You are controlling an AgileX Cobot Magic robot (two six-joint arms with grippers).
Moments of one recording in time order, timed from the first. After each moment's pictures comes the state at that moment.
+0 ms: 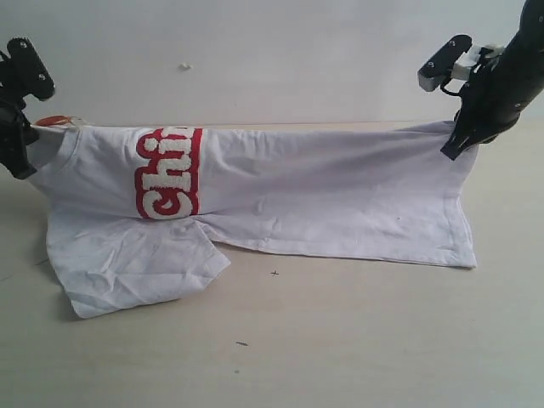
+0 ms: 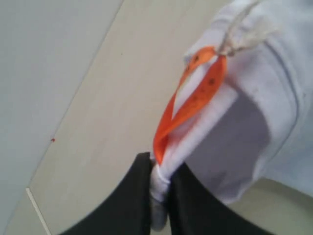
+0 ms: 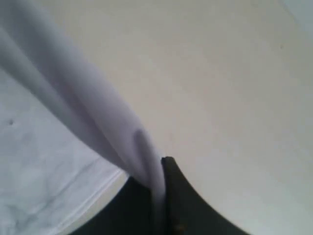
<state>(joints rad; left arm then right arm) 0.00 1.89 -1.30 0.00 0.35 1.02 -0.12 2.02 -1.55 0.00 0.76 -0.72</state>
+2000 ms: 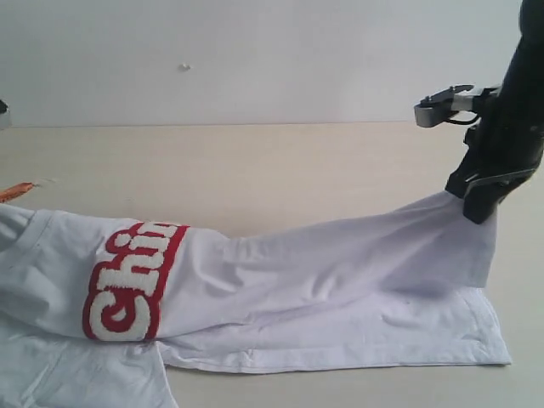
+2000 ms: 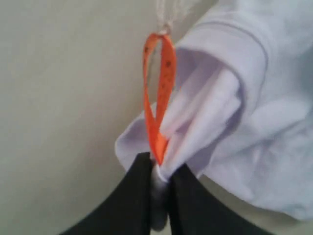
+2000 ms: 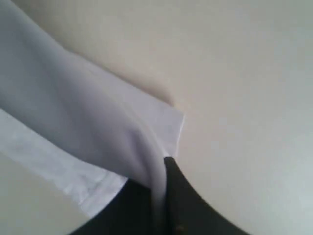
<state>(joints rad) 0.07 1.80 -1.29 -0.11 1.04 0.91 -0.04 1.93 -1.45 0.07 1.23 -0.56</state>
